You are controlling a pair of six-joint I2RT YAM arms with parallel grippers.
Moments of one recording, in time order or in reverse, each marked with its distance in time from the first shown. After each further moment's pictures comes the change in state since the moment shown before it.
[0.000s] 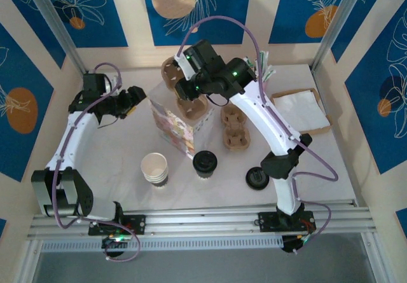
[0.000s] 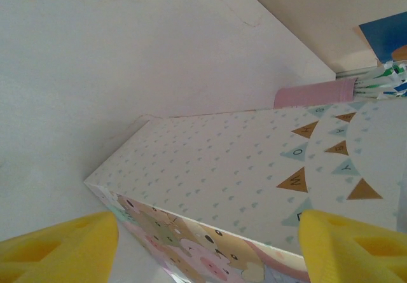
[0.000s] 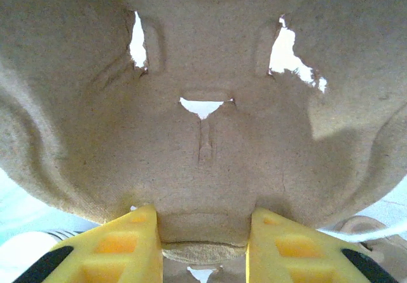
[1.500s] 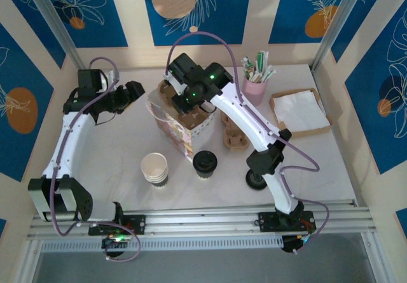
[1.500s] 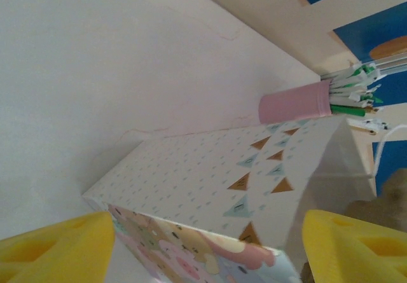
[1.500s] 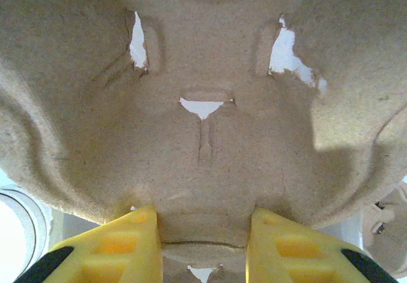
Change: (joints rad) left arm -0.004 -0.038 0.075 -0.035 -0.003 0.046; right arm 0.041 0.169 0.090 -0.188 0.039 -0.024
